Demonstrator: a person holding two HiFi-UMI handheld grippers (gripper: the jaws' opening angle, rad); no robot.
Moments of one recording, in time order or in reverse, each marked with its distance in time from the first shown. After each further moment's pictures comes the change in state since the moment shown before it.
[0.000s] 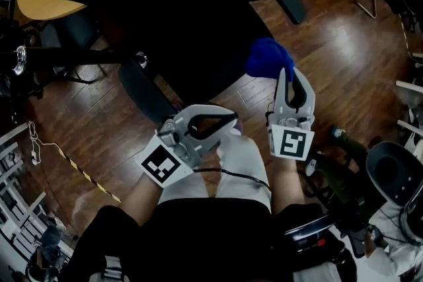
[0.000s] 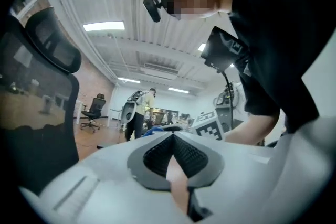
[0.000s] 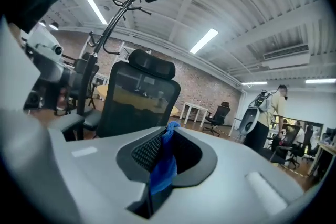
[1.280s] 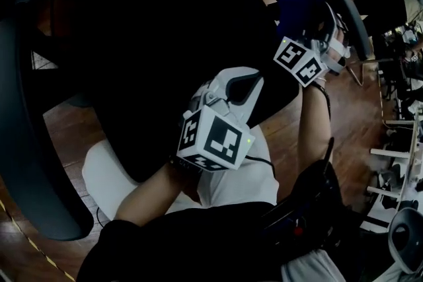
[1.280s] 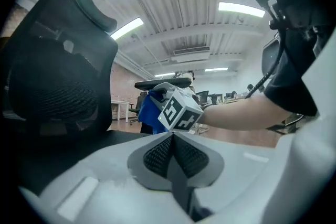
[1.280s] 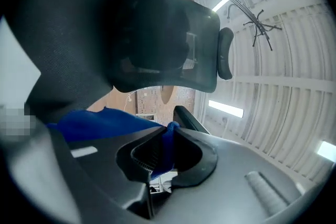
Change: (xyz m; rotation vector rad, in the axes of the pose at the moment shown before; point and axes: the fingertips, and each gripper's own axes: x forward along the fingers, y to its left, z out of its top) left arm 0.144 0.197 -0.309 0.156 -0.002 0.515; right arm 0.286 -0.045 -0.213 -1.266 -0.213 -0.358
